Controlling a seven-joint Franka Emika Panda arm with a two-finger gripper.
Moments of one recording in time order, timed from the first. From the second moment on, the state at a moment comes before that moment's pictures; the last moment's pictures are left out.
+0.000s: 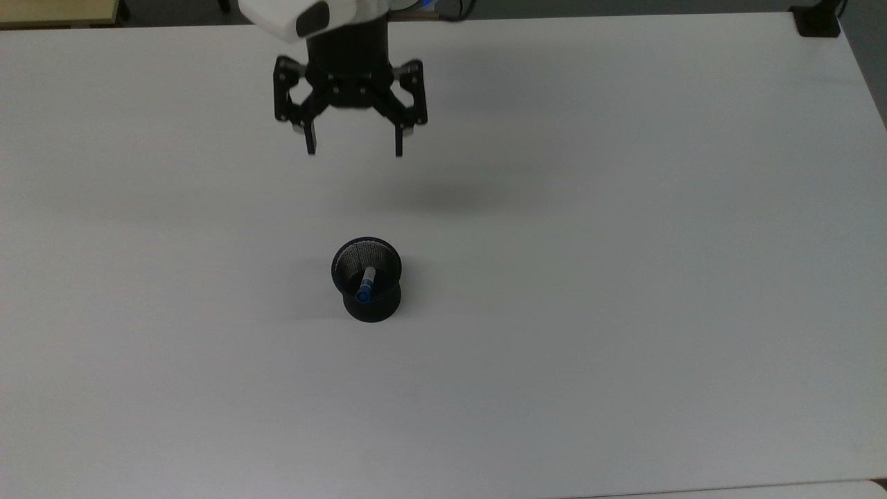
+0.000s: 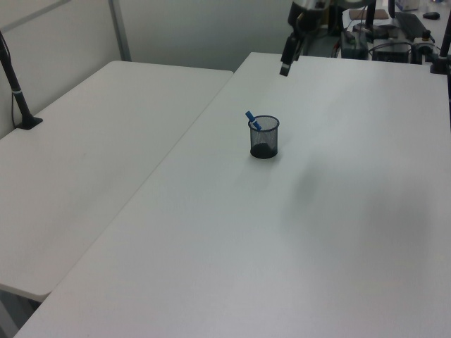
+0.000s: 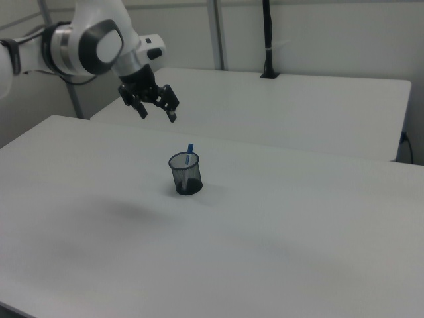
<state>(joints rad) 0.05 0.15 0.00 -1.64 -0.06 2.09 0.02</state>
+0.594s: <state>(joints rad) 0.05 0.39 0.00 -1.64 -0.09 2.54 0.06</state>
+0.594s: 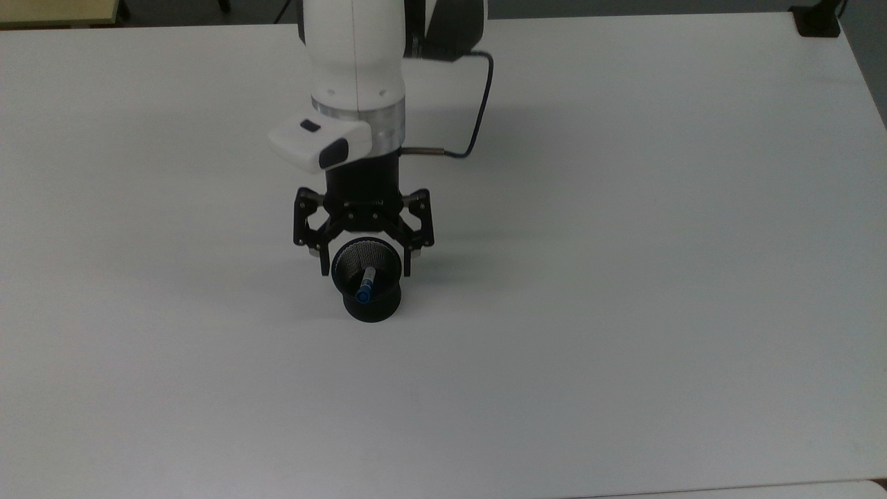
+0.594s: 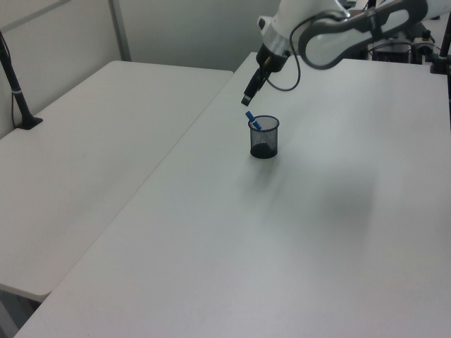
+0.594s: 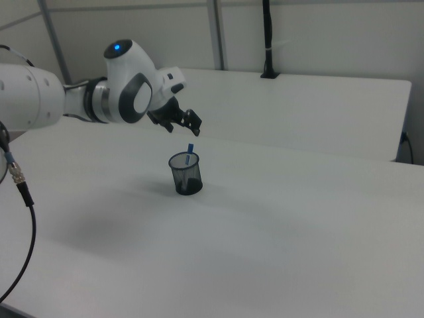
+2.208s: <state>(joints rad) 0.04 0.36 0.00 -1.61 -0.17 2.59 0.15</state>
